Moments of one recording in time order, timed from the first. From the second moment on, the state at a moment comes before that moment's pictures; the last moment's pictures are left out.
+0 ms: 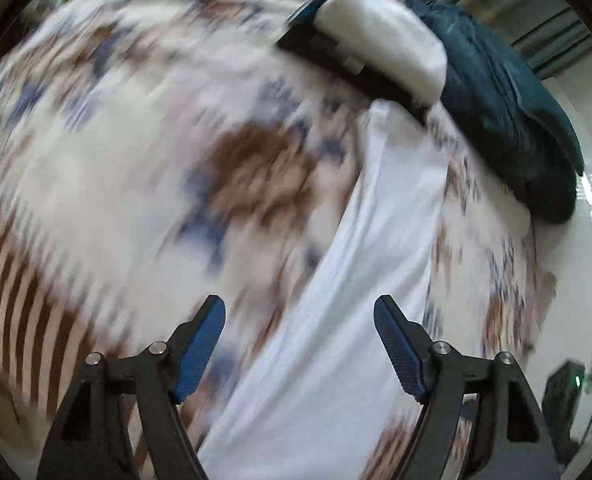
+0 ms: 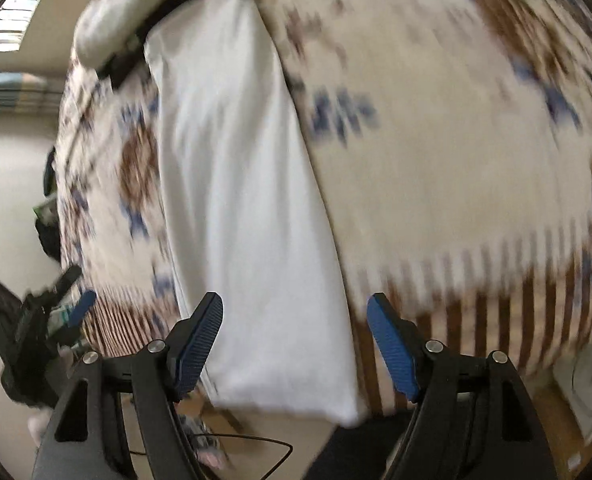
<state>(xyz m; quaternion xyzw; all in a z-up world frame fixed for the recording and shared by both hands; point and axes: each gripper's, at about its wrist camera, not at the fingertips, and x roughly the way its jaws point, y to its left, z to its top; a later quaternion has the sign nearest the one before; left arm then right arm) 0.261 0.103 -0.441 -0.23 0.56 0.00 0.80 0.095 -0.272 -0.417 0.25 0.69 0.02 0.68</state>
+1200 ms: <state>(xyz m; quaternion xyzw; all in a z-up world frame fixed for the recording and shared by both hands) 0.533 0.069 -0.533 -0.21 0.56 -0.07 0.80 0.543 -0.297 -0.525 0.24 0.66 0.06 0.71</state>
